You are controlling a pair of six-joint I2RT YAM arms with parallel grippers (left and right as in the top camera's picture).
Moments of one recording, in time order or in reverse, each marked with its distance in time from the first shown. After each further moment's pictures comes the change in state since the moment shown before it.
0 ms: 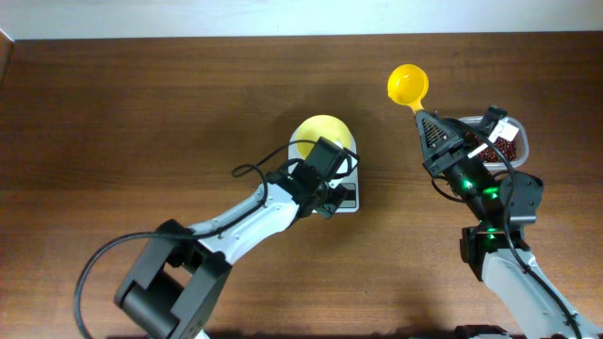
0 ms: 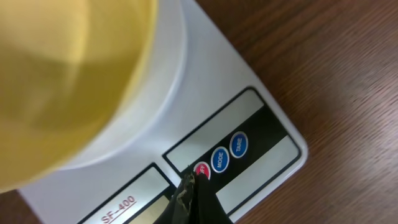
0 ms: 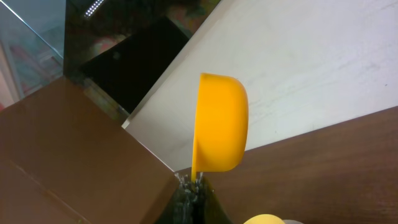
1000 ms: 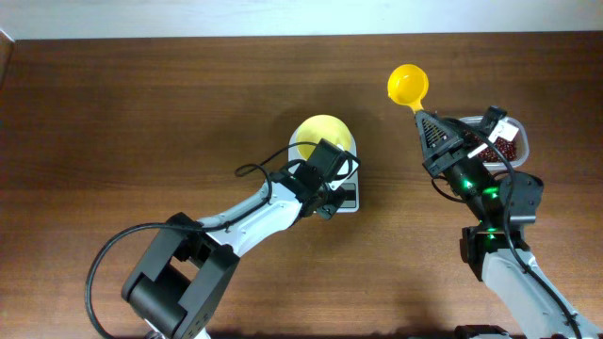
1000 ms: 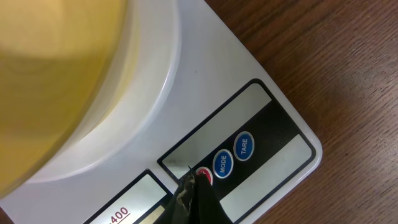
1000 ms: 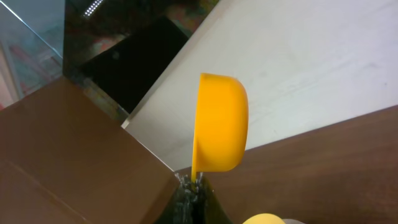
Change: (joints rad) left arm 0.000 0.034 0.000 0.016 0.000 0.033; right arm 0.000 0.000 0.000 -0.011 0.000 0.000
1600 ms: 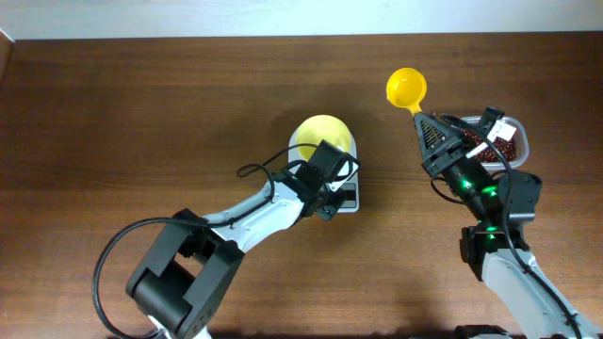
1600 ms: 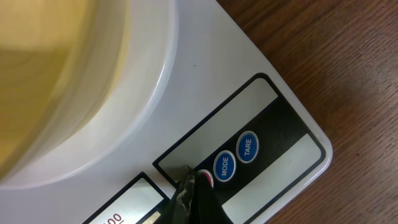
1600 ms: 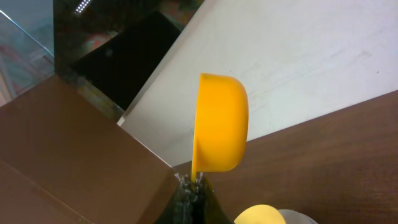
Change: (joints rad) left arm 0.000 0.024 0.000 0.006 0.001 0.004; right arm 0.000 0.000 0.000 -0.033 0.000 0.000
